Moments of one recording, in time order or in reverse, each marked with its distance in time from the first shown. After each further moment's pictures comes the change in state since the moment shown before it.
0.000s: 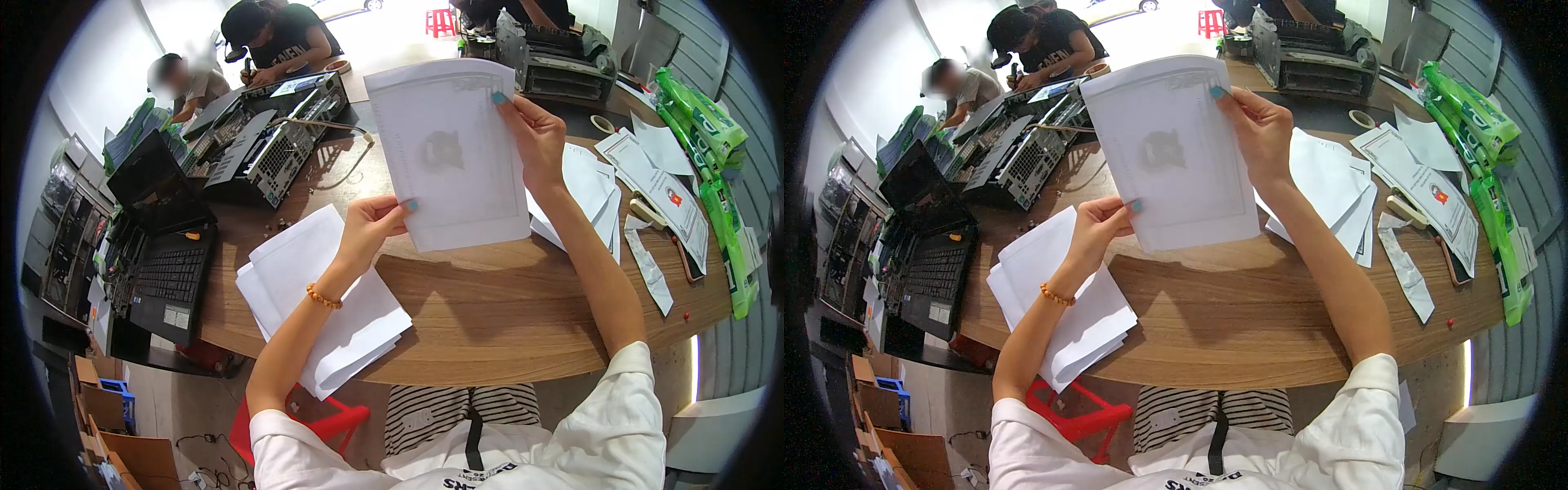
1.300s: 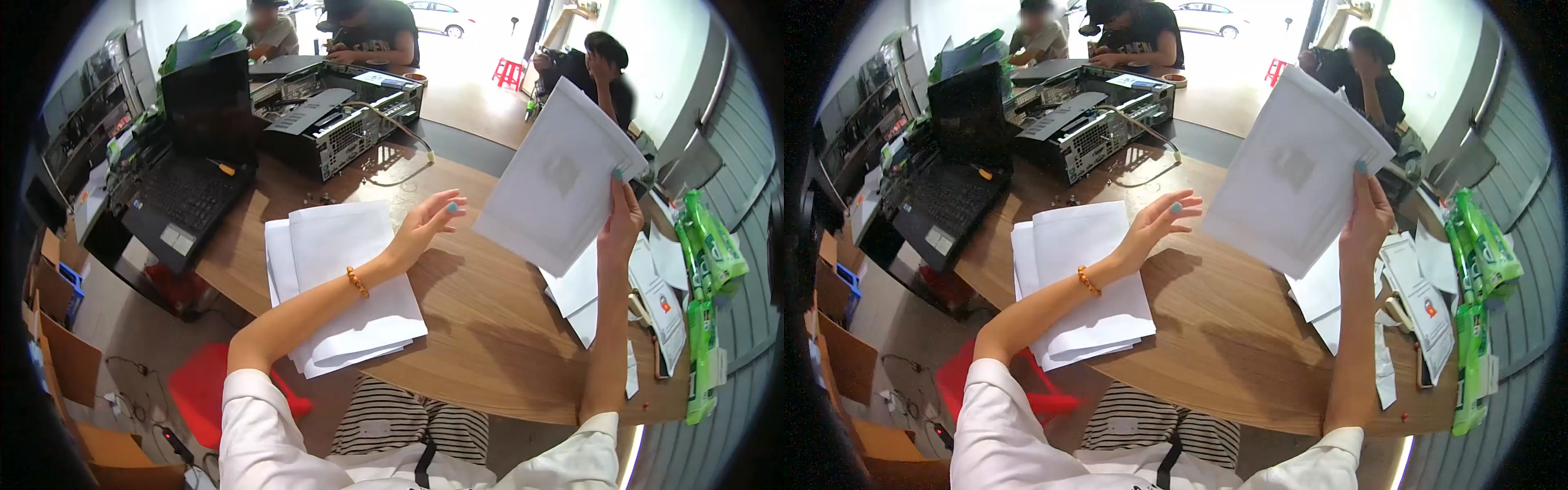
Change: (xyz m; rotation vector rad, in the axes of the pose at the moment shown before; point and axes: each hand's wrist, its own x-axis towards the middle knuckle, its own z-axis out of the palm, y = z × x) left_hand 0.007 -0.013 -0.003 -0.161 0.104 0.291; right_hand 0.028 -0.026 -0.043 0.173 0.105 -0.013
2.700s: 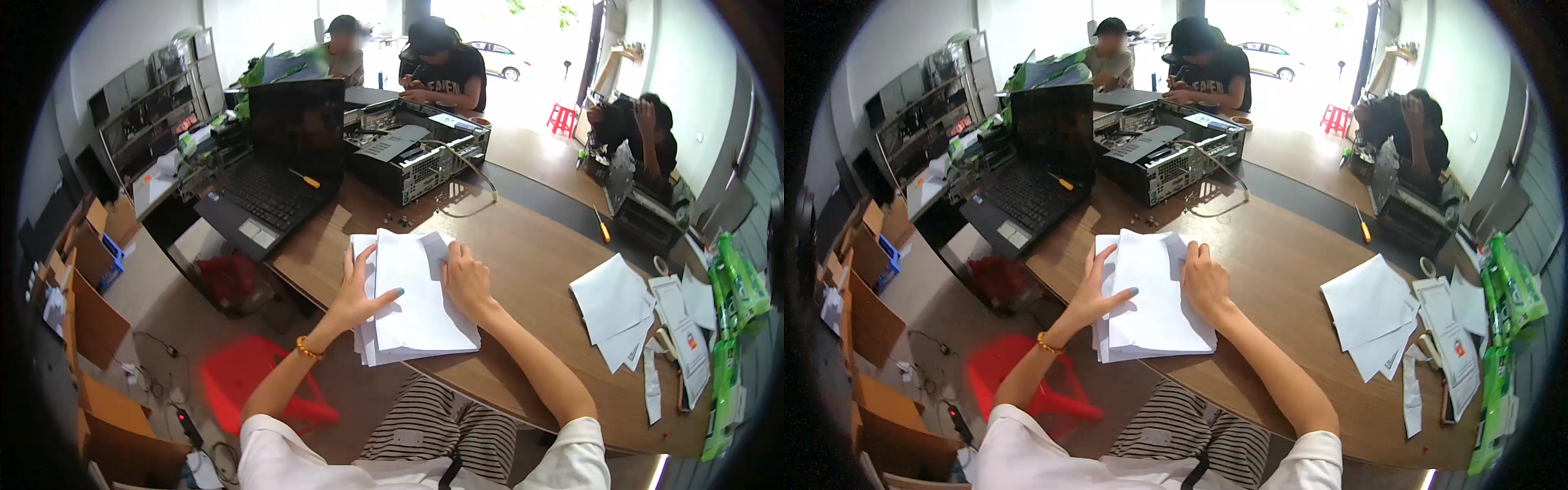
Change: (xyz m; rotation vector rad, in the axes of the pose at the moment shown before) left_hand -0.159 0.081 -0.092 1.092 0.324 -0.066; right_hand -0.191 0.096 0.151 -1.098 -0.921 -0.351
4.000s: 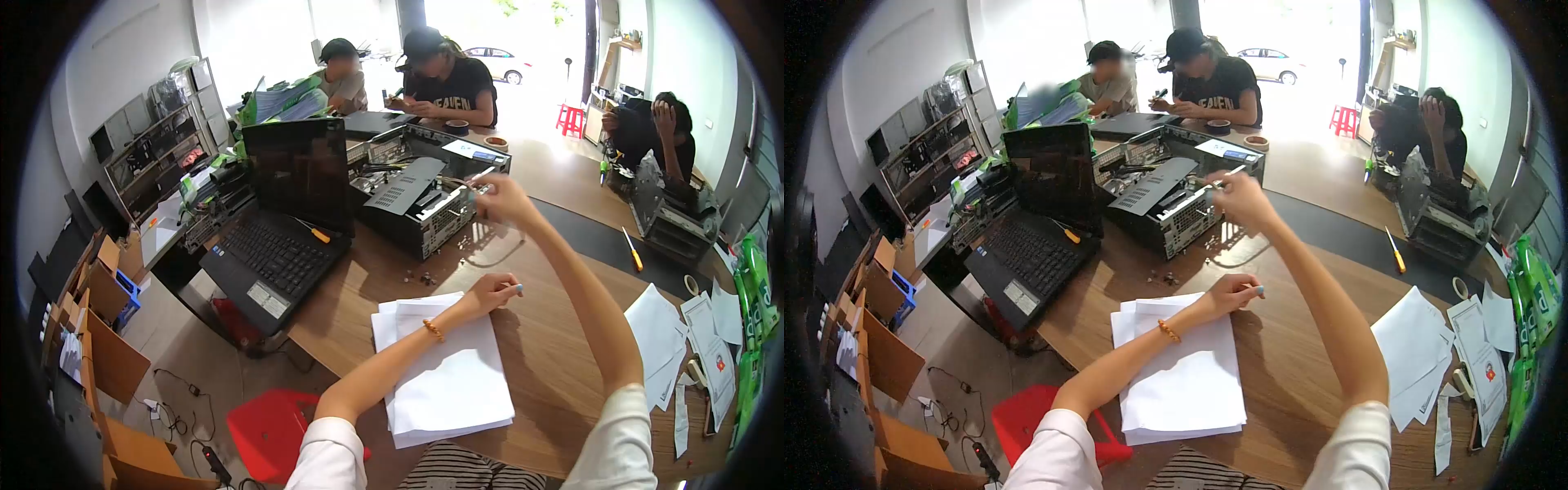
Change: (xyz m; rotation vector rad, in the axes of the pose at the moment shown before) left_hand 0.160 0.005 0.131 -0.749 -0.588 0.041; right_hand 0.198 0.059 -0.041 0.691 -0.179 0.055
